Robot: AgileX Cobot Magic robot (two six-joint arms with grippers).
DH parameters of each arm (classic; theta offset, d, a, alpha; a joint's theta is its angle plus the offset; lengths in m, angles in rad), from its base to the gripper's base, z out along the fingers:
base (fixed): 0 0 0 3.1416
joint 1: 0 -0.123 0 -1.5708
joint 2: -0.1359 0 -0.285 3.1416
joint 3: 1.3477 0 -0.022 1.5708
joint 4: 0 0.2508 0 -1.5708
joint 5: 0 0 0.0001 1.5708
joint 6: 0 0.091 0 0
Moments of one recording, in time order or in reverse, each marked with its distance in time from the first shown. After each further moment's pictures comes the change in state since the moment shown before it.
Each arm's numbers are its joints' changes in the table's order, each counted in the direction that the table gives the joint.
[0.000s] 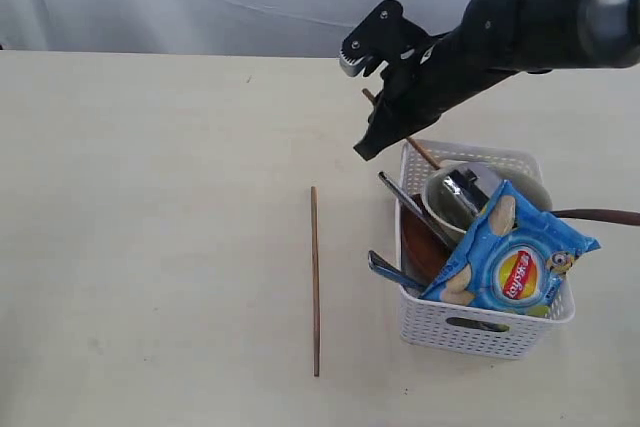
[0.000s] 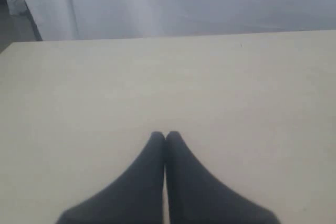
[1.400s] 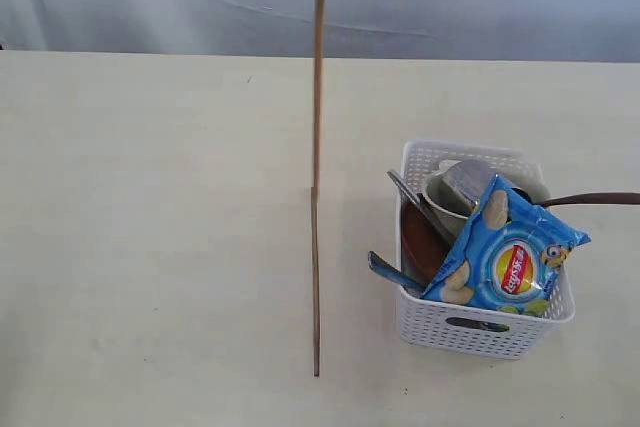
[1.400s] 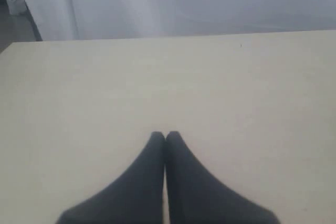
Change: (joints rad) left arm 0.000 0.000 0.000 0.000 0.000 0.000; right arm -0.129 0.382 -0.008 0.648 0.020 0.145
